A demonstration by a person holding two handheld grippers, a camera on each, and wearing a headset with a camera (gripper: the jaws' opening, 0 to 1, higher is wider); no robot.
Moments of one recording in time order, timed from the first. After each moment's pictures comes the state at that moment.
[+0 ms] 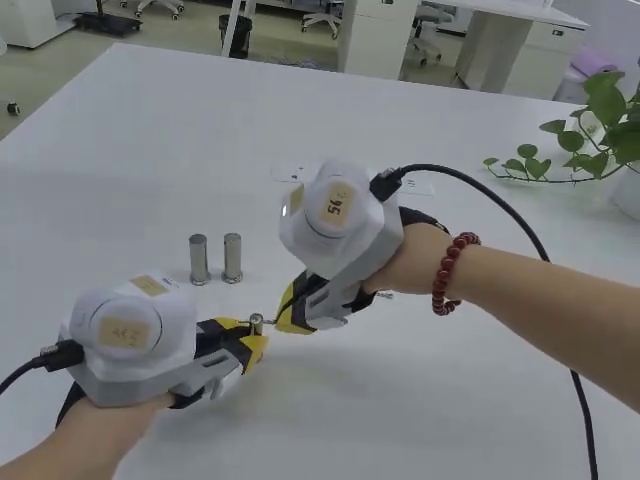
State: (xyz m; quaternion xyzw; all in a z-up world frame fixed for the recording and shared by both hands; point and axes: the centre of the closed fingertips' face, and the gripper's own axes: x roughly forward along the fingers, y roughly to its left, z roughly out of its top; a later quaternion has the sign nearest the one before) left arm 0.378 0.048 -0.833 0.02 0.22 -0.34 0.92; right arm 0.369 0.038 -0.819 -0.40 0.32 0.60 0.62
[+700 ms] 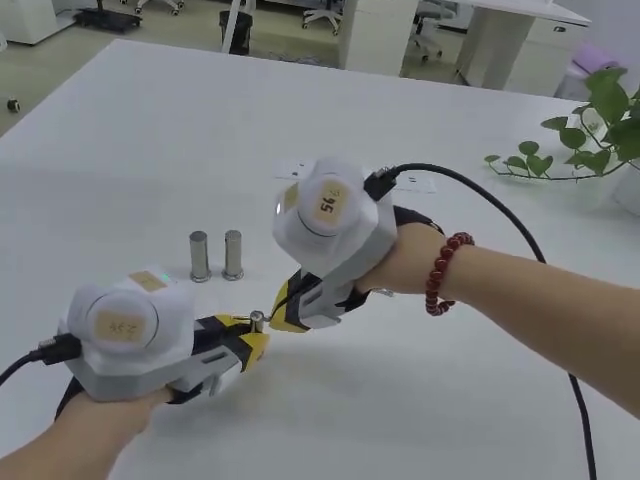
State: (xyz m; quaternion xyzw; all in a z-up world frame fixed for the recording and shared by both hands) left arm 0.377 0.048 -0.834 0.02 0.22 -0.34 0.91; right arm 0.367 0.044 -0.821 -0.39 0.32 0.60 0.62
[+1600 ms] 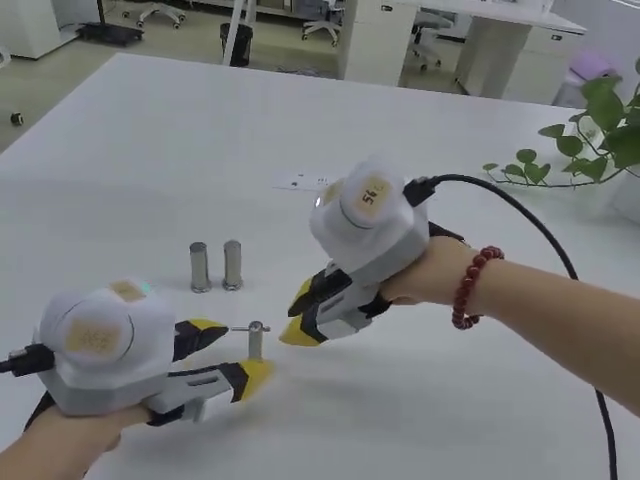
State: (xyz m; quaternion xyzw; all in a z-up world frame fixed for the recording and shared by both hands) left arm 0.363 0.059 -0.826 0.02 0.23 -0.35 0.91; right arm 0.376 0.029 -0.805 -0.29 0.33 0.58 0.68
